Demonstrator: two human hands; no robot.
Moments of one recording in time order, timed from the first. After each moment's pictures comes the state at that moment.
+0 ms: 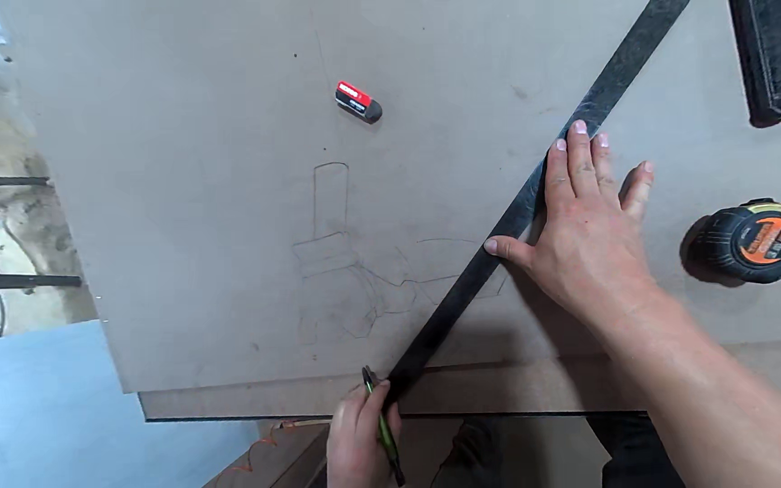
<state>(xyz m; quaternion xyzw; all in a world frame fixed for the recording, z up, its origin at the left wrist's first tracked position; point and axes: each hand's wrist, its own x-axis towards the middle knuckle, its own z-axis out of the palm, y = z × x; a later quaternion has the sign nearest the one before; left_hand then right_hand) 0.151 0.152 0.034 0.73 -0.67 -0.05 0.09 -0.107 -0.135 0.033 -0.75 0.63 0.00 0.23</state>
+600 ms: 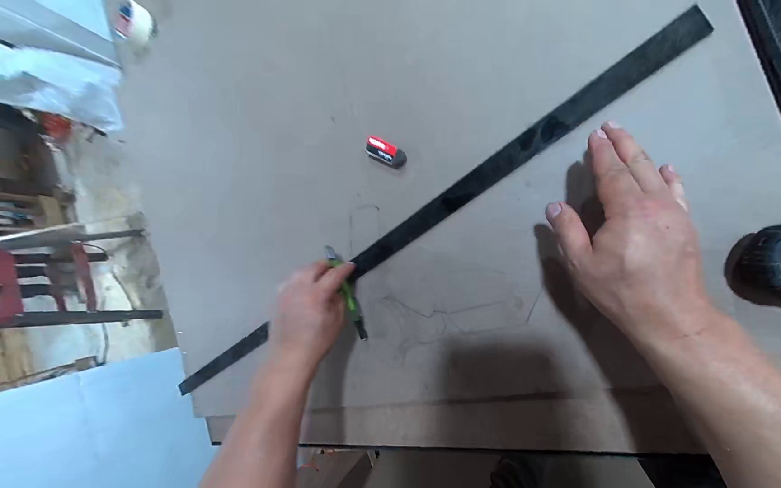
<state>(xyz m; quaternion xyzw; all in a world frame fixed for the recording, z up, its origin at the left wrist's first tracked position) 0.261 -0.078 0.074 0.68 -0.73 -0.04 -0.07 -0.118 -0.146 0.031 -0.70 0.64 -0.21 0.24</state>
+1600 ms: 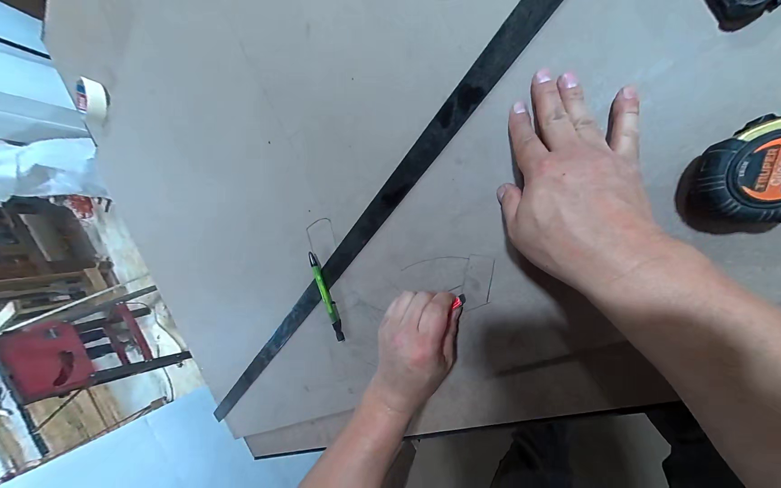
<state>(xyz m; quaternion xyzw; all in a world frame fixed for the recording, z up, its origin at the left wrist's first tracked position) 0.102 -0.042 0.034 0.50 -0.86 -0.06 0.09 -0.128 -0.155 0.027 -0.72 0.64 -0.05 0.25</state>
